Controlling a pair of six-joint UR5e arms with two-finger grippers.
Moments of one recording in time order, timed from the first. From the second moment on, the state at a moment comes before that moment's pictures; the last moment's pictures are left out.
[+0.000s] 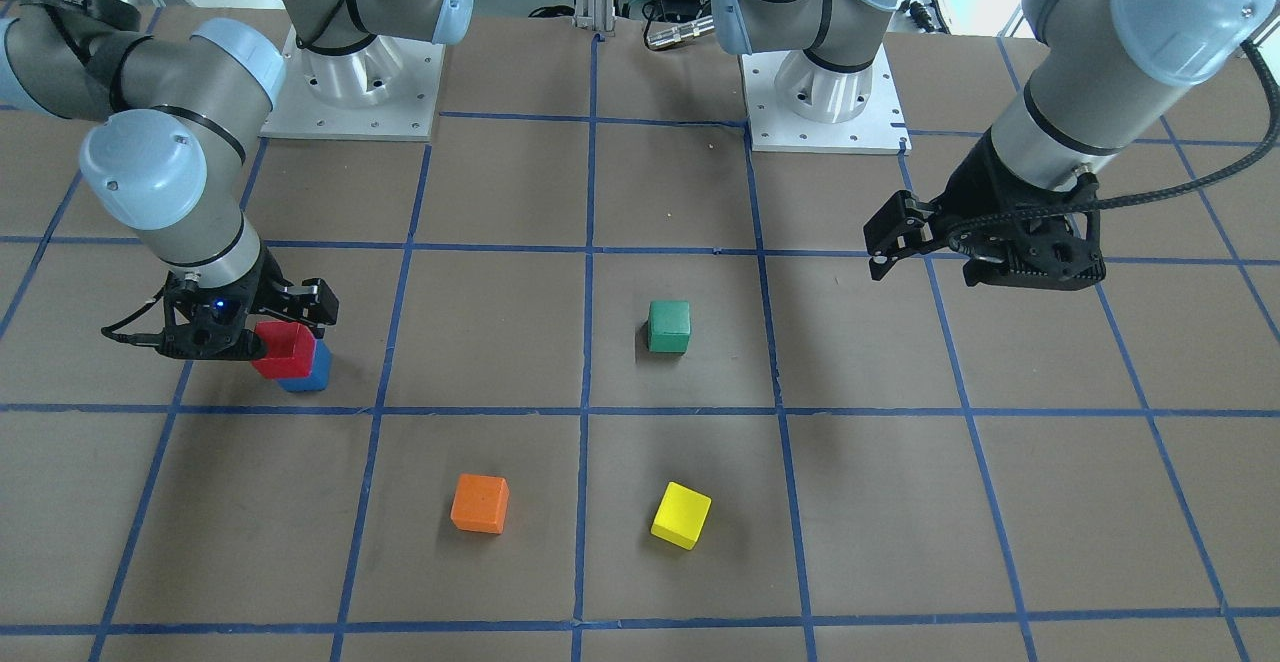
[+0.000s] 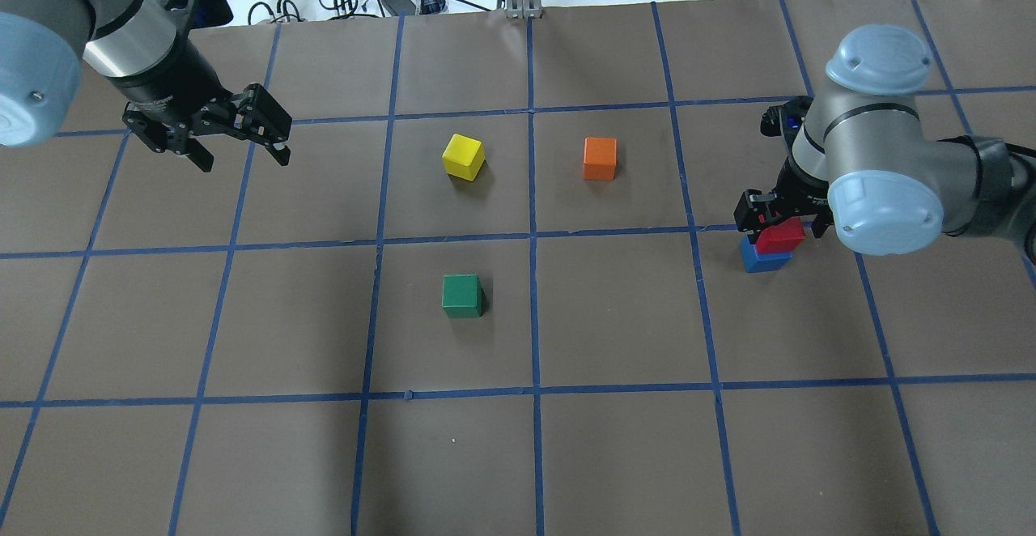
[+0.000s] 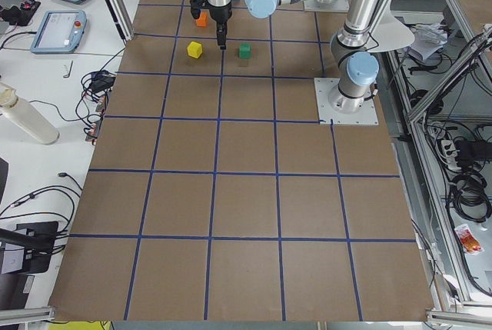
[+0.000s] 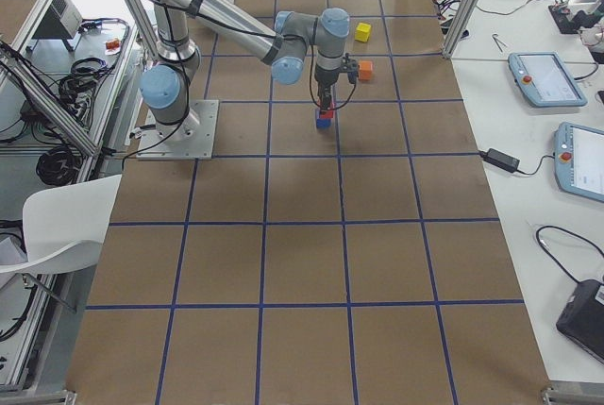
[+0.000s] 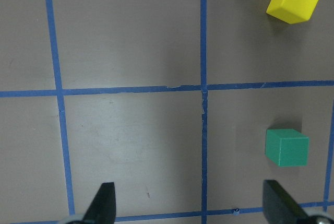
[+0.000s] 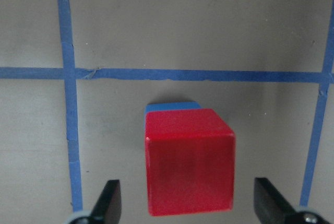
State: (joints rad) left arm -1.41 -1.64 -1.63 -1.49 1.51 0.17; right arm 1.41 -1.40 1.99 -2.12 -1.65 -0.18
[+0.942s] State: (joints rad) left arm -1.47 -1.64 -1.61 -1.47 1.51 0.10; right arm 1.58 -1.50 1.61 -1.69 -1.65 0.00
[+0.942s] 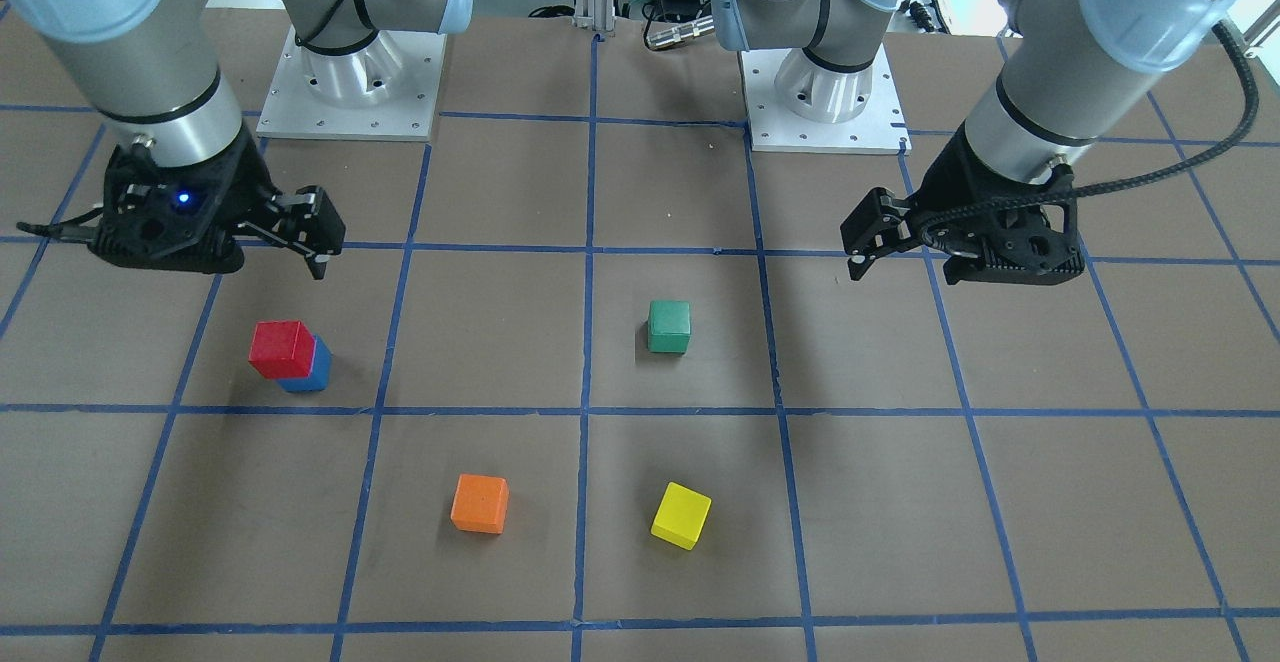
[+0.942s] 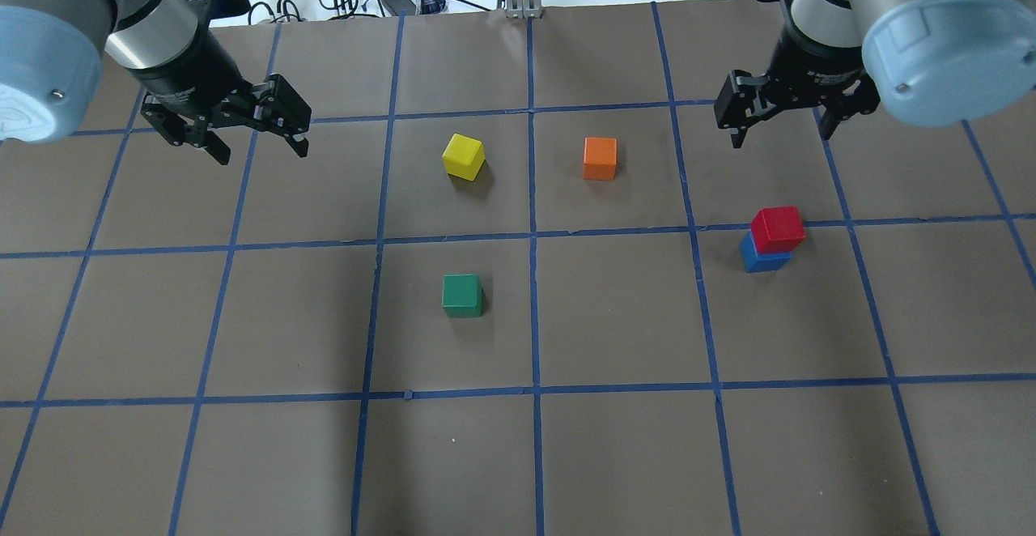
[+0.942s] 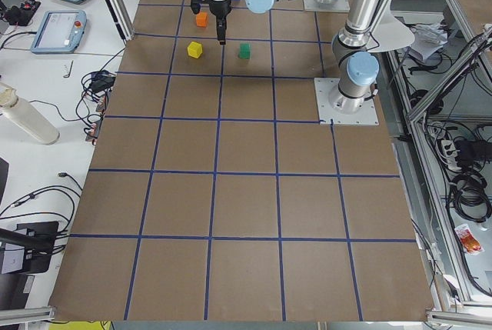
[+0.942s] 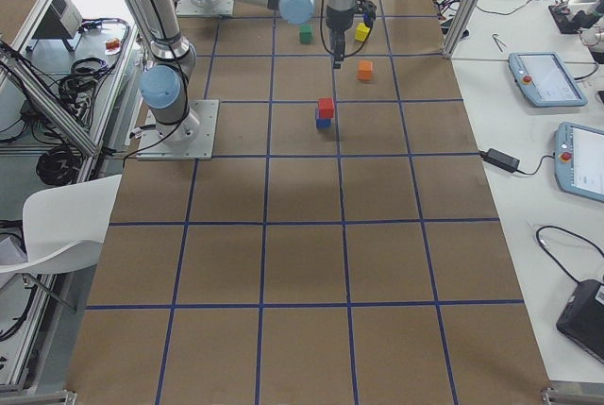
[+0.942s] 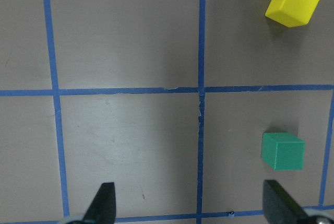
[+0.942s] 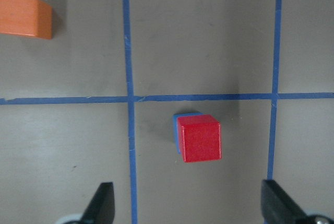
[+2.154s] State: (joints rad) left arm -1.54 -1.61 -1.50 -1.55 1.56 0.03; right arm 1.64 -1.52 1.54 -1.63 -1.59 0.14
